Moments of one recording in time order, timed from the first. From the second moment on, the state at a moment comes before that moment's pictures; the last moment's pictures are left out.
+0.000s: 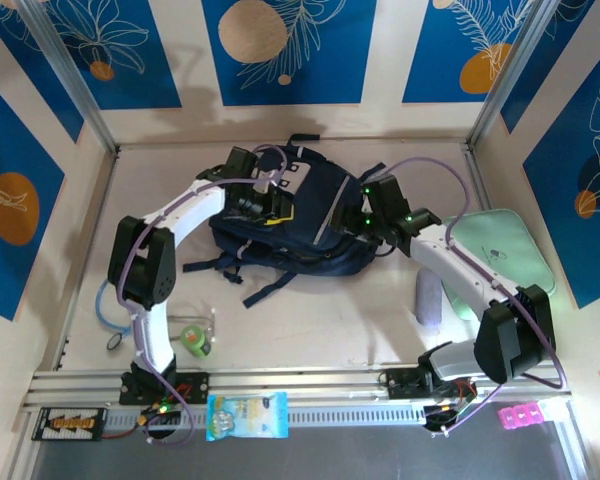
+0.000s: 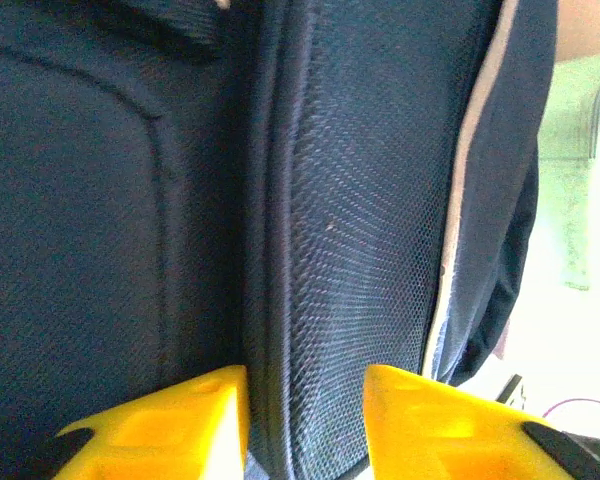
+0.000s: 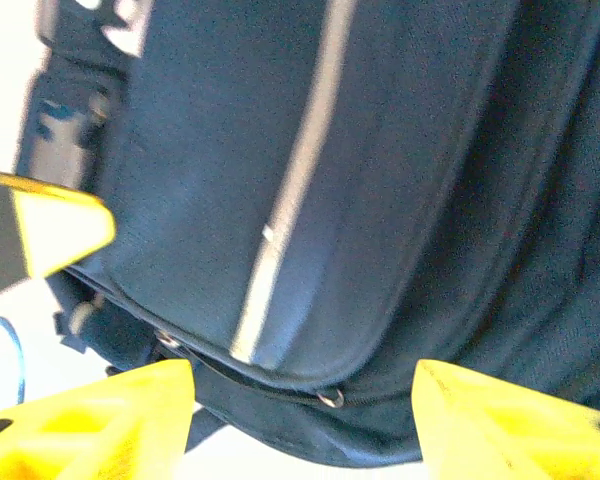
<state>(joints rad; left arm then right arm) -0.42 1.96 1.56 -0.66 0.66 -0.40 0.45 1.37 1.05 -0.56 -0.15 0.72</state>
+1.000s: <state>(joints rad) -0.43 1.78 1.31 -0.28 0.65 -0.90 0.36 1.45 0.99 -0.36 -0.16 0.58</state>
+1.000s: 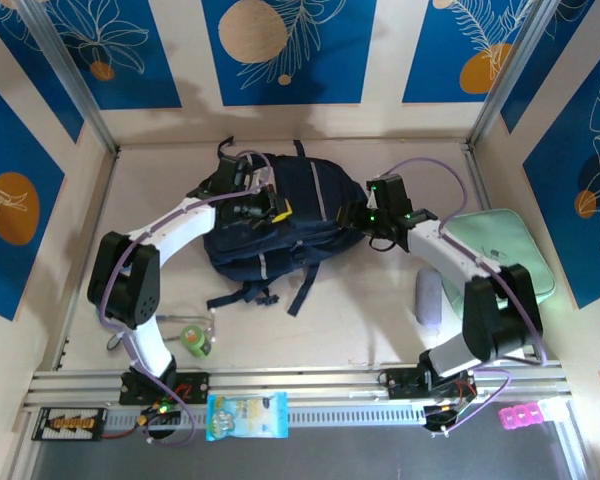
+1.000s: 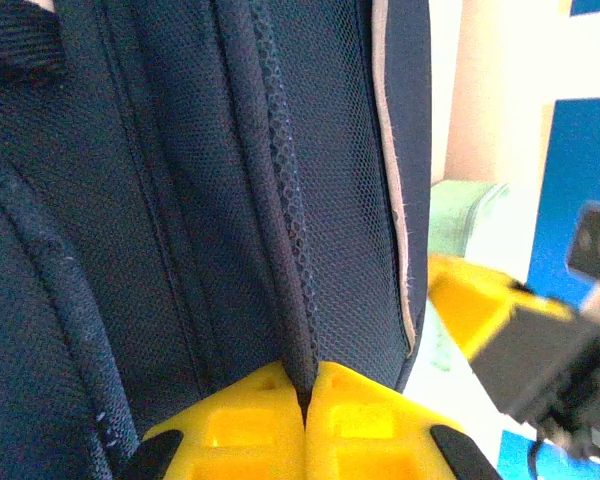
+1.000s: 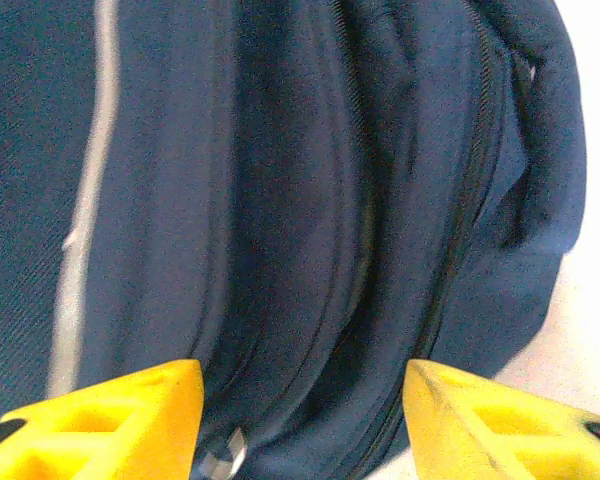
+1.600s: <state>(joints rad) -0.43 1.78 1.30 -0.20 0.63 -1.02 0.80 1.59 1.06 -0.38 0.12 0.66</state>
